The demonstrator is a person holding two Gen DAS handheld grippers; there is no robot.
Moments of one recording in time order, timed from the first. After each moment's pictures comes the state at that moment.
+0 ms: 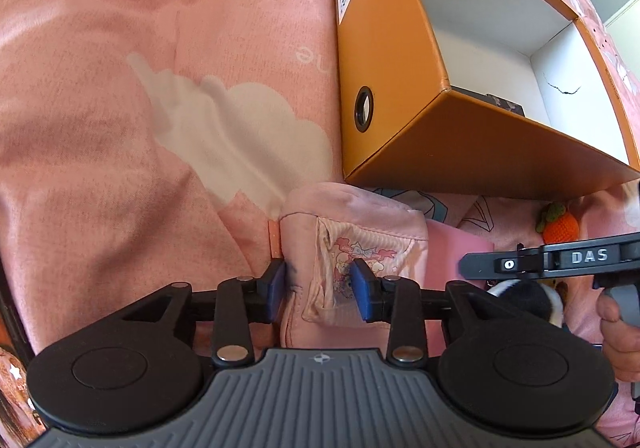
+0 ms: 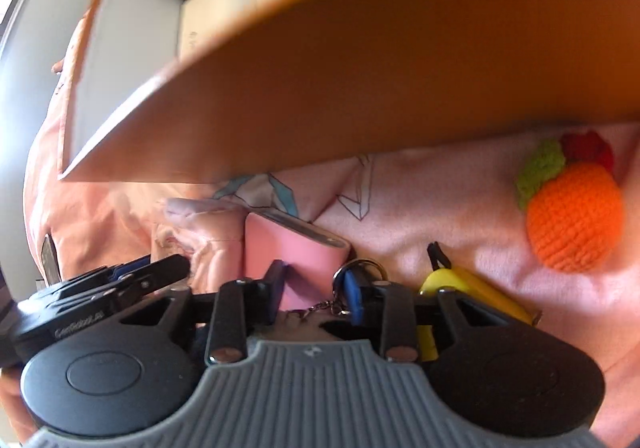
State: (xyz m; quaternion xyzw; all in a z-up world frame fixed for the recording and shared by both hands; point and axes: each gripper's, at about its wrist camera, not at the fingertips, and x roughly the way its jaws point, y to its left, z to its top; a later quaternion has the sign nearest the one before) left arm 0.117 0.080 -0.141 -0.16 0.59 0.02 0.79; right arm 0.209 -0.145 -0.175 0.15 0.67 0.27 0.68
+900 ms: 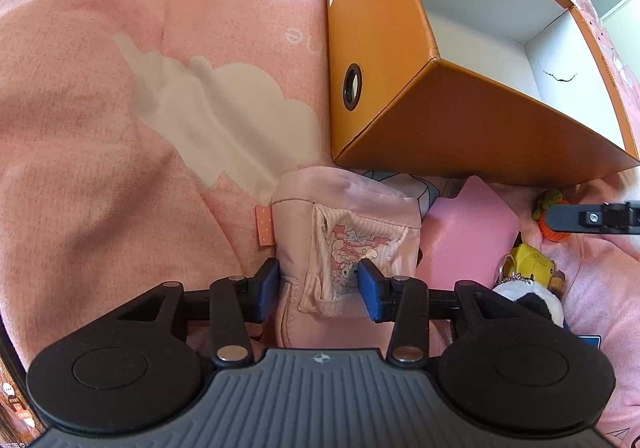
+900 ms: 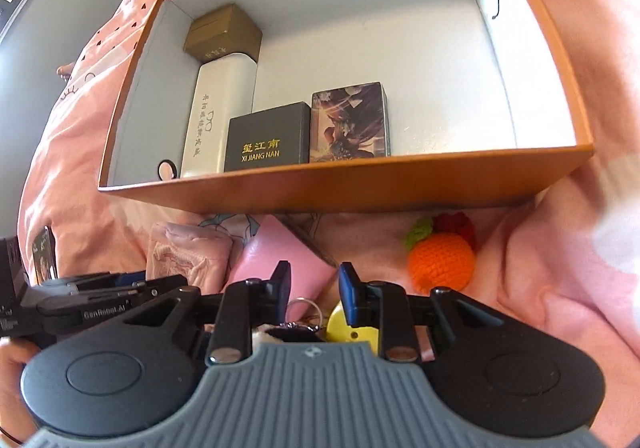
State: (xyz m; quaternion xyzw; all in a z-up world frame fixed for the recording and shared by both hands) left arm 0.111 0.079 -0.146 -0.16 0.60 0.01 0.79; right arm 0.219 -0.188 -0.113 0.08 0.62 0.25 0.74
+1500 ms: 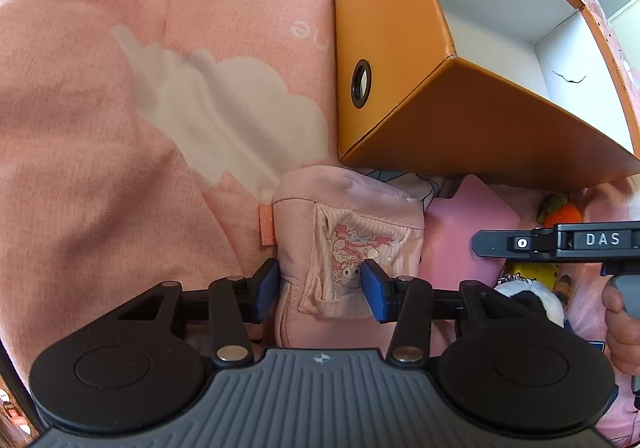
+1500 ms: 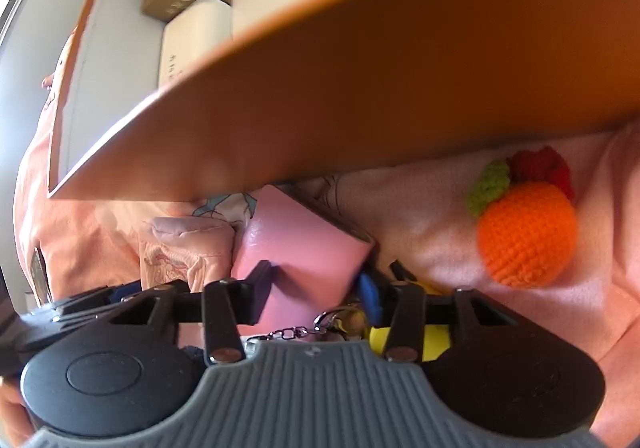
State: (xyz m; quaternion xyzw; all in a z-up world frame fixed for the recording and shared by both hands) left arm 0.113 0.079 -0.147 -0.17 0.60 0.02 0.78; right arm 0.216 -0.164 -0.171 0.14 0.66 0.25 0.70
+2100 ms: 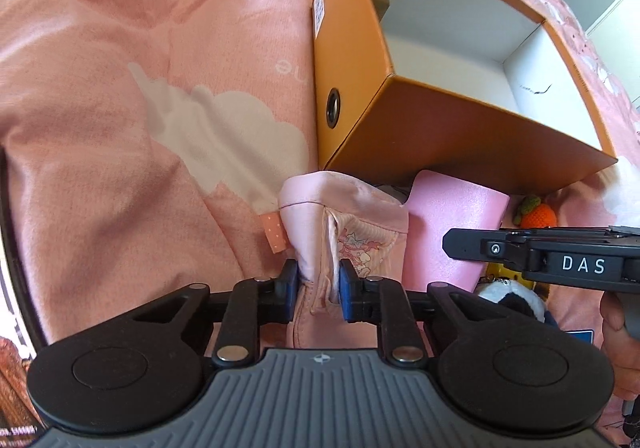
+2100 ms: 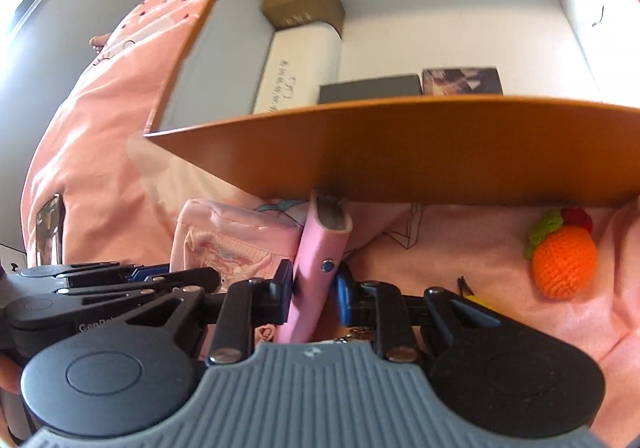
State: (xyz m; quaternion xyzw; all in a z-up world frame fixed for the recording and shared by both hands) left arm 0.084 0.077 -0.117 -0.16 0.55 0.01 0.82; right arm 0.169 -0.119 -0.116 0.05 0.57 0.29 0.77
